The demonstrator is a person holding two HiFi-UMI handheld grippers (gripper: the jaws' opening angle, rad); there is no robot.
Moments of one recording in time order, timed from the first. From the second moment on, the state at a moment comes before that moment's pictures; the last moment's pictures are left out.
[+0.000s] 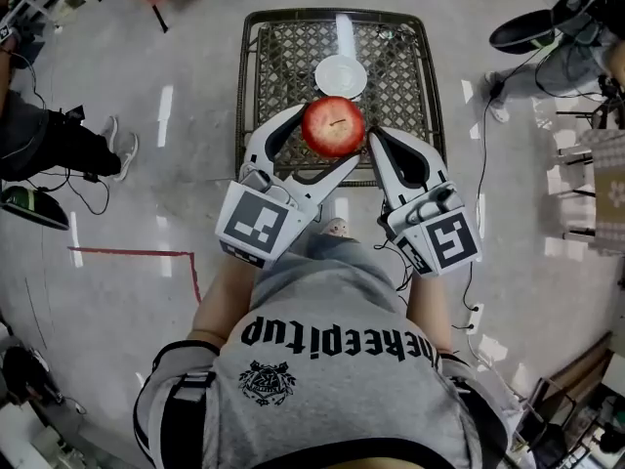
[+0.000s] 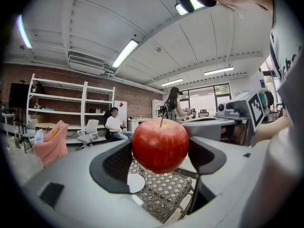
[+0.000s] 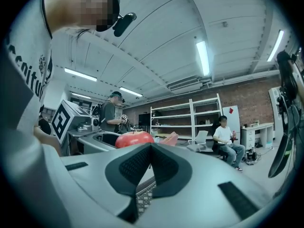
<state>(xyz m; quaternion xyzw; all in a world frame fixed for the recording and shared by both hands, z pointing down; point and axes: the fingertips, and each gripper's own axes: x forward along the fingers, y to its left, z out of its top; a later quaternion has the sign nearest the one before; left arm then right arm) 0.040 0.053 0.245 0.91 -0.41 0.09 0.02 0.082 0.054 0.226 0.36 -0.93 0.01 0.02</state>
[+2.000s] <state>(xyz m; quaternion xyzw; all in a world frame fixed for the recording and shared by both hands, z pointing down) 0.014 -0.028 0.239 0.94 -0.33 0.10 0.01 0.059 -0.018 0.226 0.44 -0.90 0.03 0.01</state>
